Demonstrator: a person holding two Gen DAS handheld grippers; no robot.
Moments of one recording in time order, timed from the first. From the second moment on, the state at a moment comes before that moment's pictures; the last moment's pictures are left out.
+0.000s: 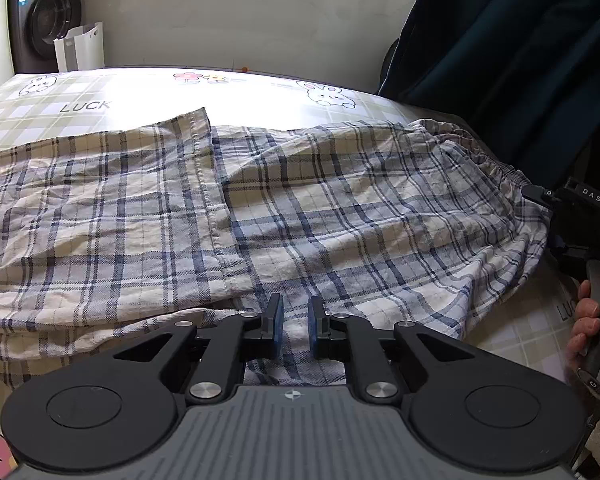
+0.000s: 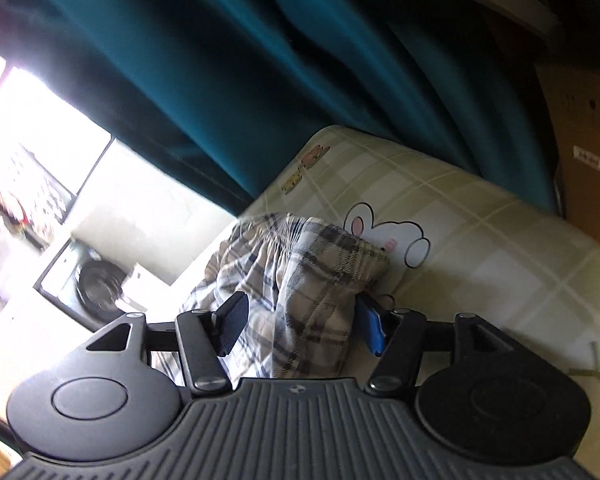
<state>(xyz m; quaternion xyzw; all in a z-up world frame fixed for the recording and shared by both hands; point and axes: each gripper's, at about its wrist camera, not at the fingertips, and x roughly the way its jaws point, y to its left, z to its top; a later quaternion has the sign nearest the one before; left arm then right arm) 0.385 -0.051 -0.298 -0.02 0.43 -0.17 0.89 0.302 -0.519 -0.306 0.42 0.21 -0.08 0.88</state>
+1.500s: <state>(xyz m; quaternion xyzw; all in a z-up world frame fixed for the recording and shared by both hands) 0.398 -0.011 -0.269 -0.12 0.45 -0.20 0.86 0.324 -0.500 -0.225 0.34 0.19 -0.05 0.92</state>
